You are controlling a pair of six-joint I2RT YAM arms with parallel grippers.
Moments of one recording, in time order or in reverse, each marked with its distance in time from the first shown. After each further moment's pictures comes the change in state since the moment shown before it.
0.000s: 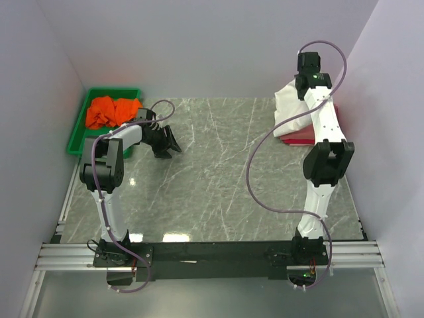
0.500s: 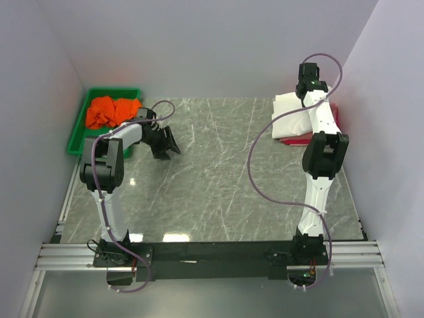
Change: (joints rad) left arm -0.001 0.000 0.022 -0.062 -0.019 0.025; right arm -0.068 0.176 0.000 0.083 0.092 -0.040
